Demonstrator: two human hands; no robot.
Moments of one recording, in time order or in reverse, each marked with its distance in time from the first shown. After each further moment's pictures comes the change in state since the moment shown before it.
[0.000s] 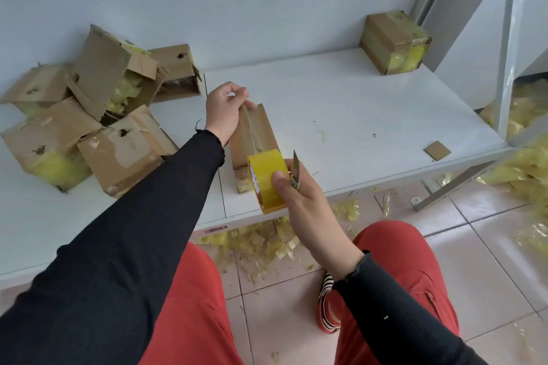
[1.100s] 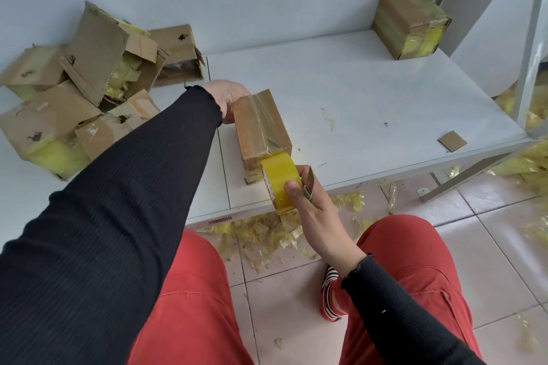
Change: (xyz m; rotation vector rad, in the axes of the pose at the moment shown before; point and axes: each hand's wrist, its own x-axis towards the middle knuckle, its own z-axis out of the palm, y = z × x) left_hand 0.042 0.007 -0.008 0.288 -0.350 -0.736; right_hand 0.007 0.064 -0.012 -0.043 -0.034 -0.062
